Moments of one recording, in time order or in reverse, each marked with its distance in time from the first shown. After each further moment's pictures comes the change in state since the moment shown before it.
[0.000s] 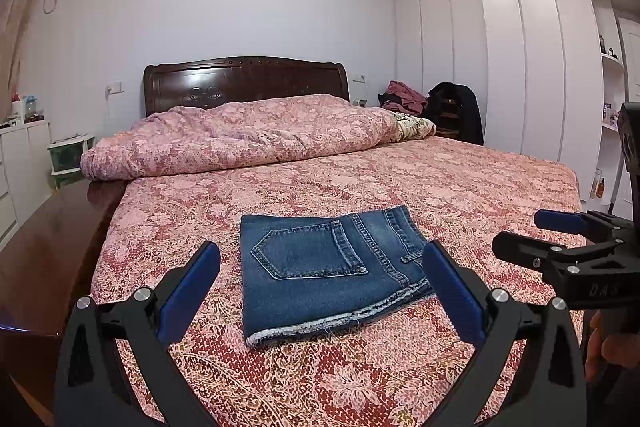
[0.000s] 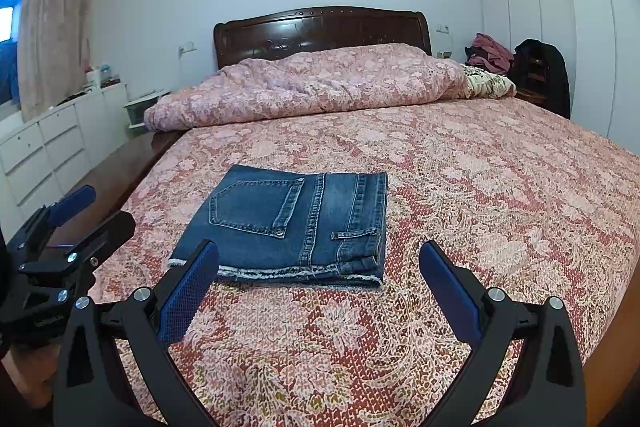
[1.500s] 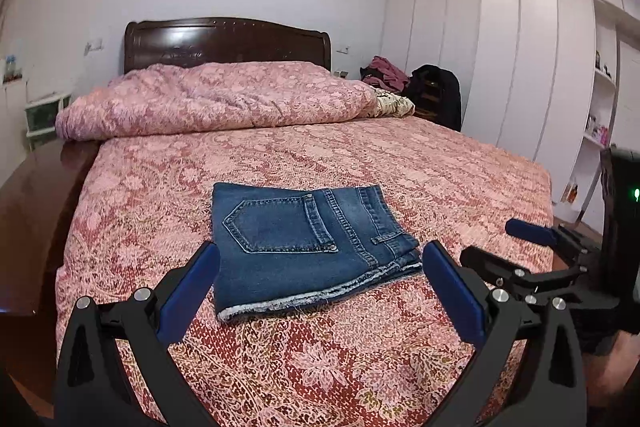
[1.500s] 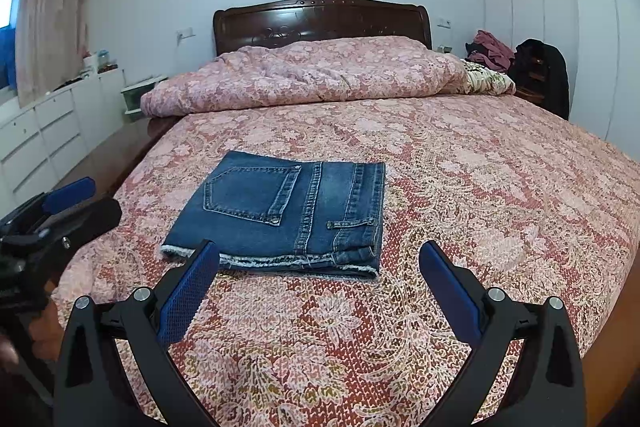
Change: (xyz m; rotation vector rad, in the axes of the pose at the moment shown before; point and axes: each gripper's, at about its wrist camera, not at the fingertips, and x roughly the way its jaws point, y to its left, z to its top) left arm 0.004 0.007 0.008 -0.076 0.134 -0.121; right arm 0.006 0.000 -0.002 -0.034 0.040 -0.014
